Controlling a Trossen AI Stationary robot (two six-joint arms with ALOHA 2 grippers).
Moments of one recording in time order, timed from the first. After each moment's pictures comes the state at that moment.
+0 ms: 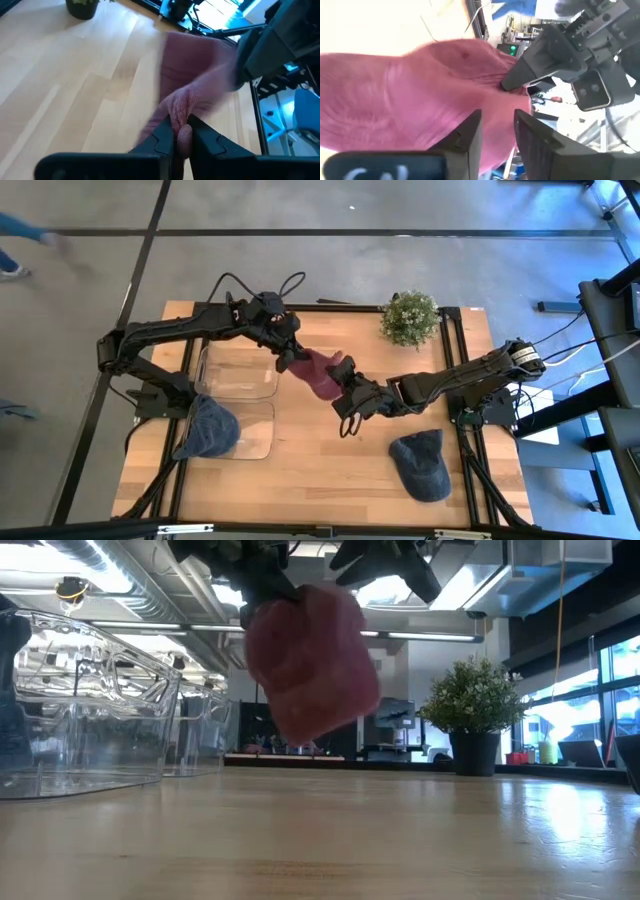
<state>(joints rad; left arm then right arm) 0.37 1.36 1.16 -0.44 0.44 -0.25 0.27 1.59 1.24 -0.19 0.85 -1.15</state>
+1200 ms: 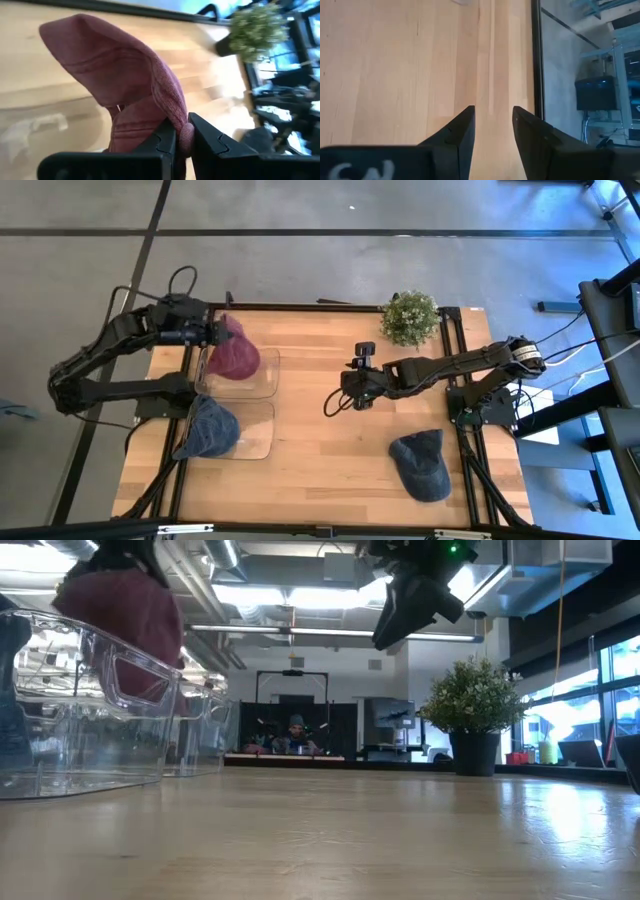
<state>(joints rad) 0.50 0.74 1.09 -1.05 -0.03 -0.98 0.14 1.58 1.24 -0.63 0.62 -0.24</state>
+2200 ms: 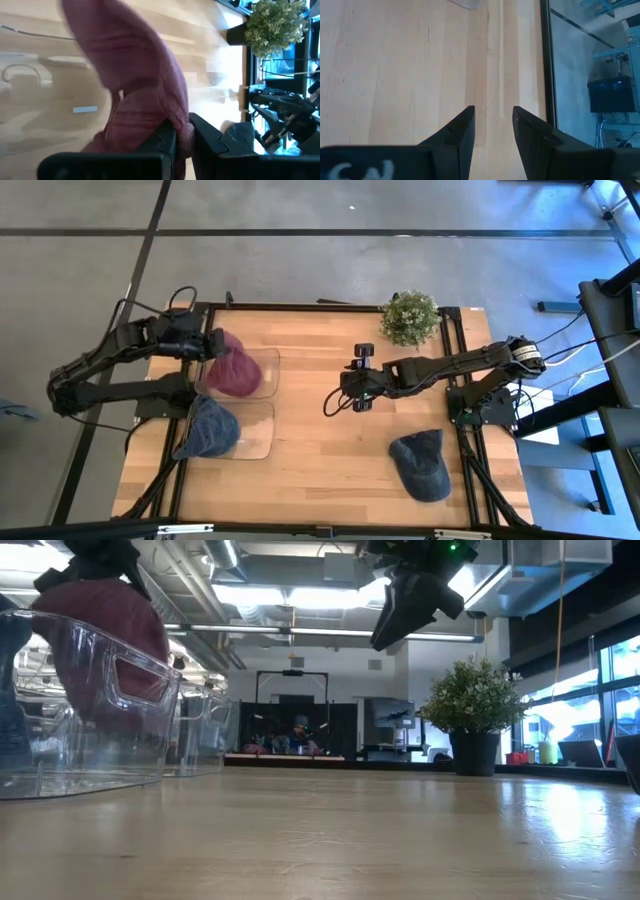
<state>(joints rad) 0.44 0.64 0.95 -1.06 0.03 -1.25 0.13 1.58 1.24 -0.63 0.56 -0.21</state>
